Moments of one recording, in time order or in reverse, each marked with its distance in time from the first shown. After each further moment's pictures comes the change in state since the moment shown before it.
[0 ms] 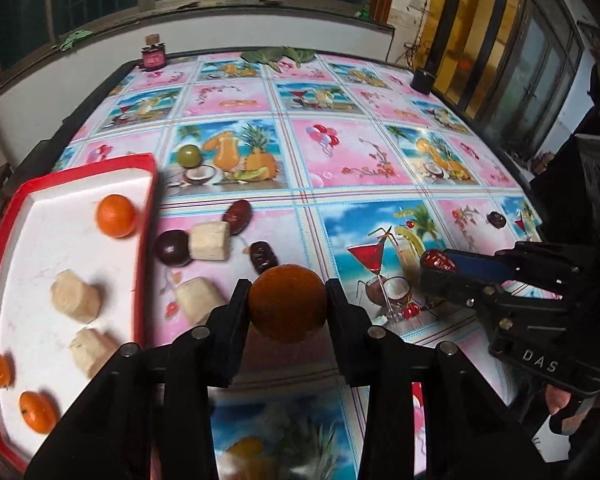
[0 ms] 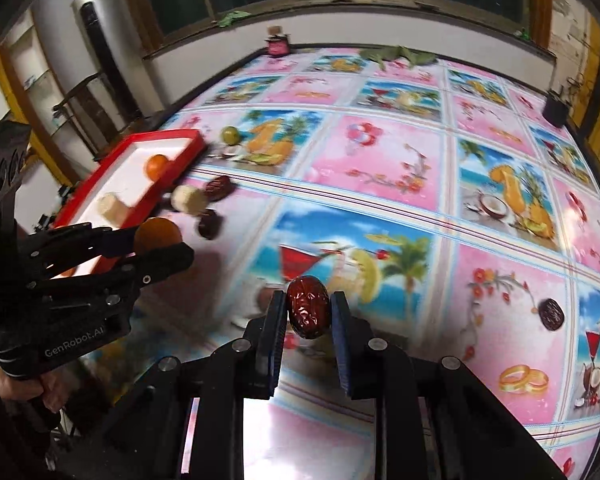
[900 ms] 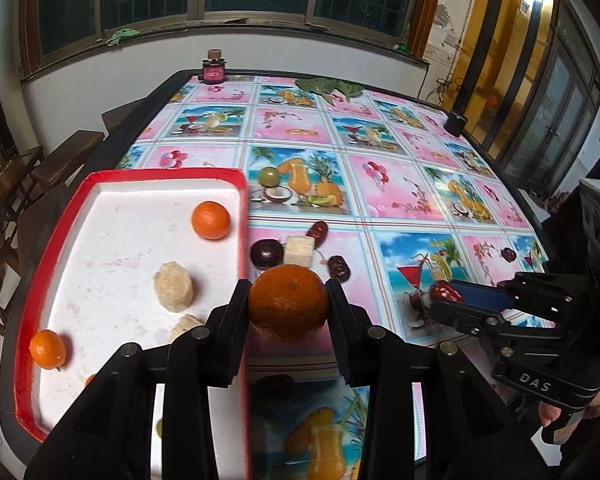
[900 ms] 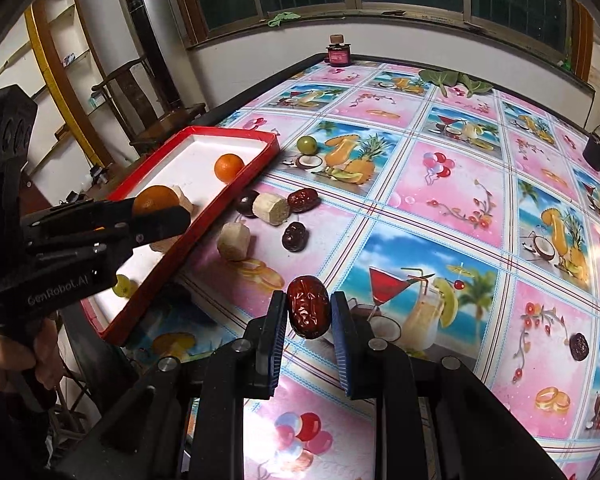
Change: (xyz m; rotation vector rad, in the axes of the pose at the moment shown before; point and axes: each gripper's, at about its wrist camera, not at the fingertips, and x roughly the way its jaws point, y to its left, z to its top) left arm -0.045 0.054 -0.004 -0.109 -0.073 0.067; right arm -0.005 0.052 0.011 -0.102 -0.016 0.087
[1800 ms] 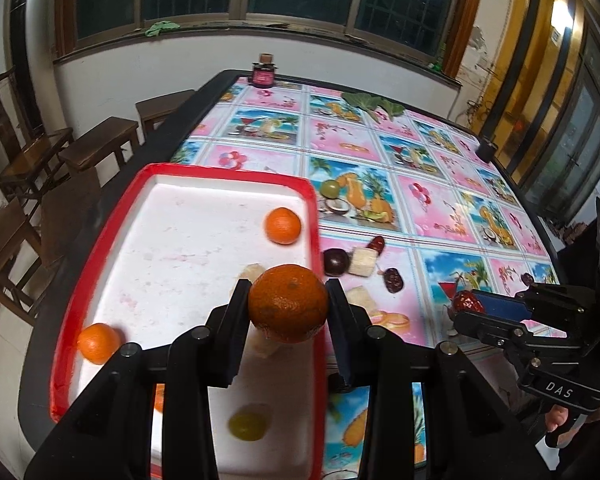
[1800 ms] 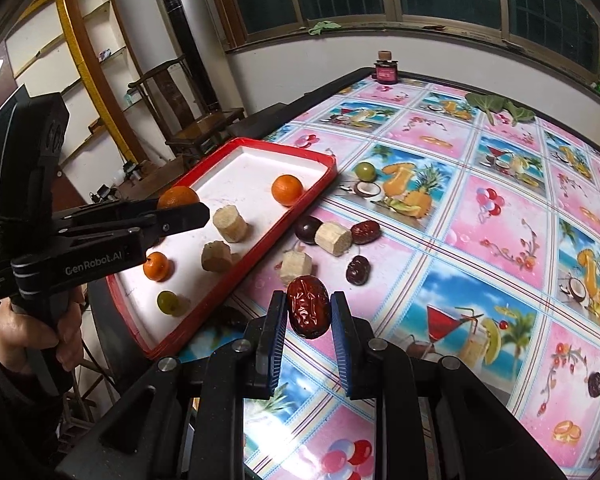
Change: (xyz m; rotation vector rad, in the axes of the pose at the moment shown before) left arm -0.021 0.054 -0.001 -0.103 -0.026 0.067; right arm 0.000 0.035 0.020 -0.078 -0.029 0.112
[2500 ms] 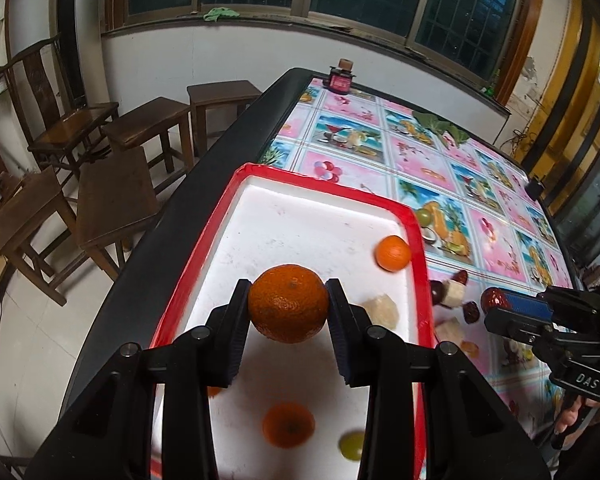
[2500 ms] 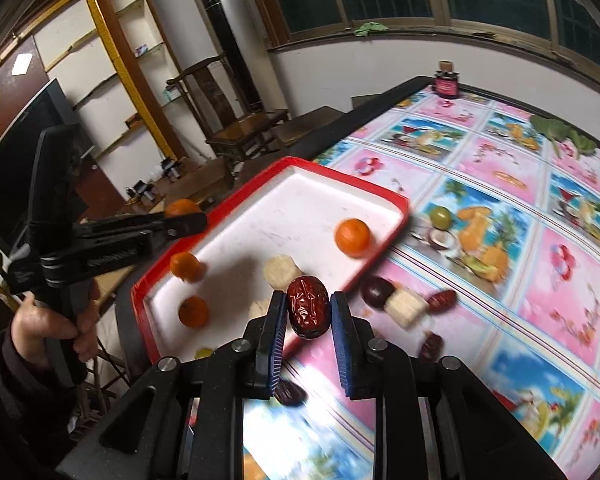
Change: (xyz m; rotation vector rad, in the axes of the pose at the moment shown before) left arm 0.015 0.085 0.016 -0.132 0.013 0.098; right arm 0.049 0.029 0.058 -0.060 0.002 0.162
